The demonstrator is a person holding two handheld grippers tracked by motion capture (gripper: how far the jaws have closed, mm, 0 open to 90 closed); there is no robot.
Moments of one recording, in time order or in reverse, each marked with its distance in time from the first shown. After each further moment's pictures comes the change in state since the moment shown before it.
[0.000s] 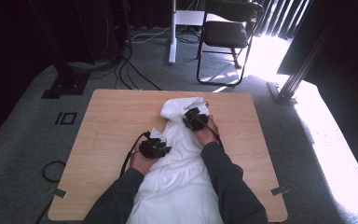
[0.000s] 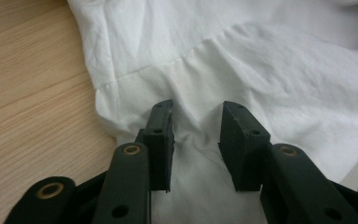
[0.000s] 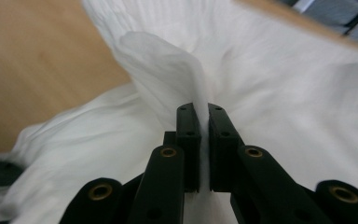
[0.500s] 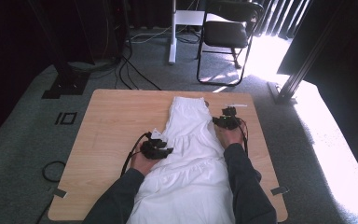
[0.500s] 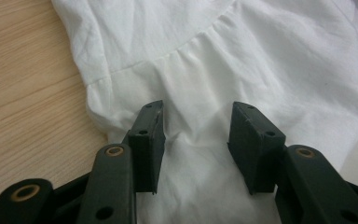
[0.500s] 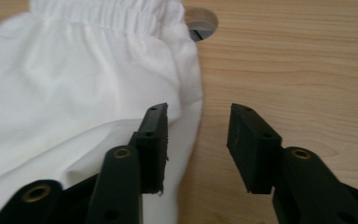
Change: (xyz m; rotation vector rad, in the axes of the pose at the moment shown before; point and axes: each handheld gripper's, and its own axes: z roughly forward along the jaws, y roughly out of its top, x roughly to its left) left arm -0.003 0.001 0.002 0.001 -0.011 0.014; right arm -0.100 -0.065 -0.018 -0.020 -0.085 0.421
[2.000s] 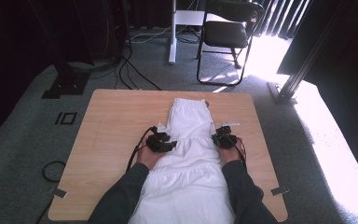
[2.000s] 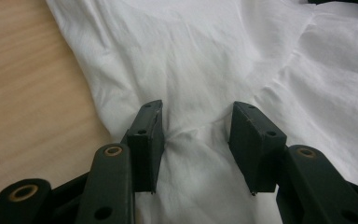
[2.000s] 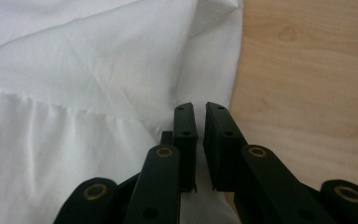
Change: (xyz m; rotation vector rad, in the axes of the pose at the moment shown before) left arm -0.001 0.015 0.022 -0.016 0.035 -0.006; right arm 0.031 -0.066 -0.017 0.085 -0.078 -0.145
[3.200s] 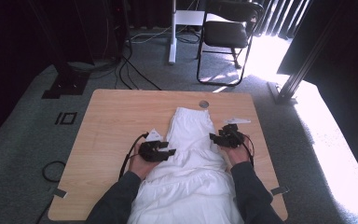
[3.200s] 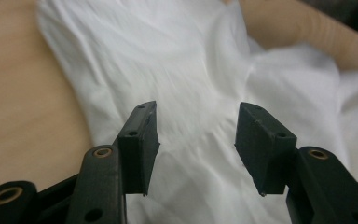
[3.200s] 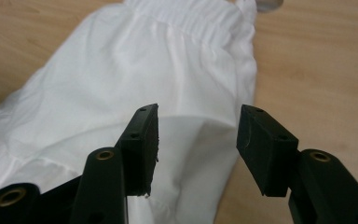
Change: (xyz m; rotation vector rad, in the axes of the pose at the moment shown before) left arm -0.006 0.001 -0.057 -0.104 -0.106 0.007; right arm 0.001 0.022 -0.054 -0.085 0.155 -0.027
